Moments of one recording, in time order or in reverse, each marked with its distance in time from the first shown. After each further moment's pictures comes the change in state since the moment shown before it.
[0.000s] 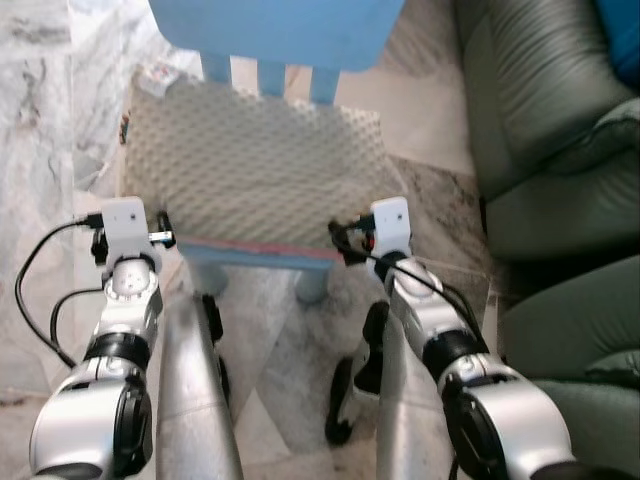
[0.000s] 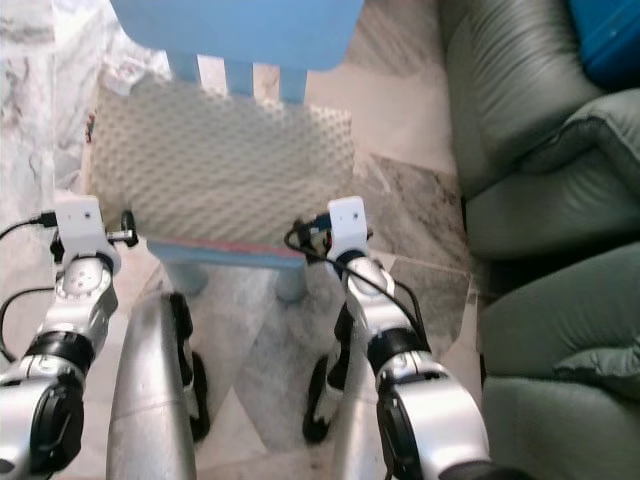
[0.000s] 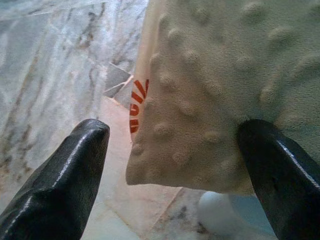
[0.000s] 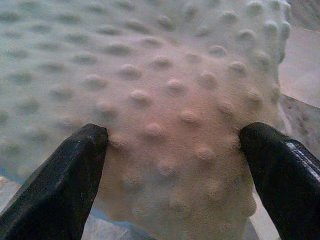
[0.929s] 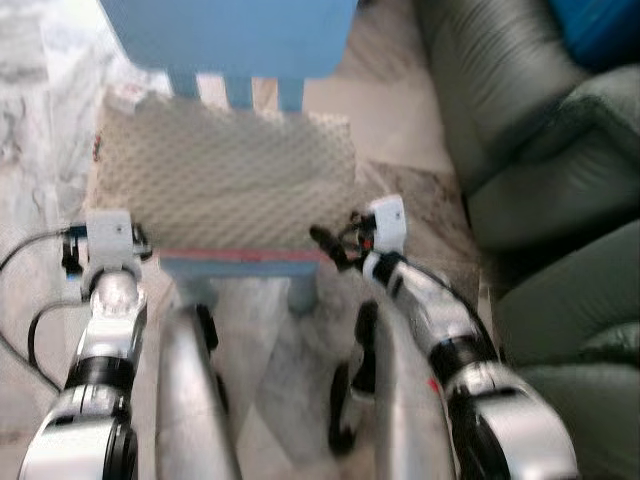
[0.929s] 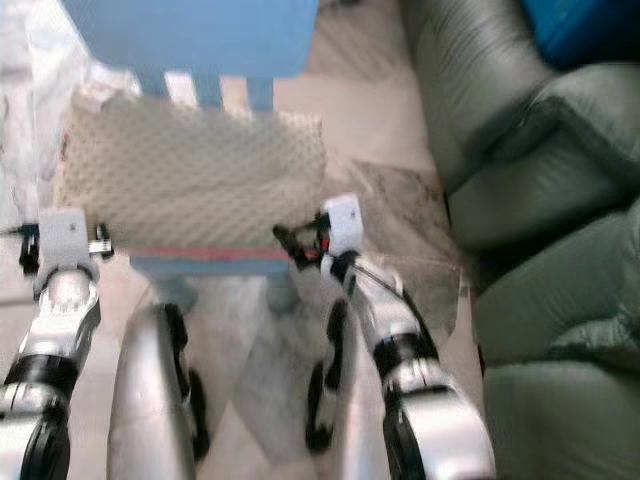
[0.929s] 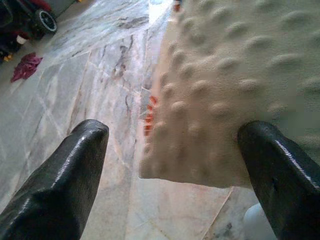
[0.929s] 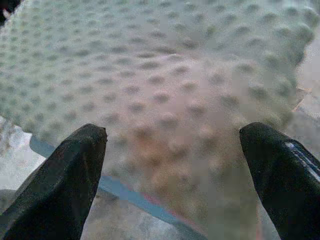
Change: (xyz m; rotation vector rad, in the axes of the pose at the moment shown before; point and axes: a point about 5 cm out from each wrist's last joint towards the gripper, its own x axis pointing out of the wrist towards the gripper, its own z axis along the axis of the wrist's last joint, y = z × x) left arm -0.010 0.027 -0.001 0.155 -0.011 0.172; right arm -0.005 0.013 0.010 0.111 -0.023 0.306
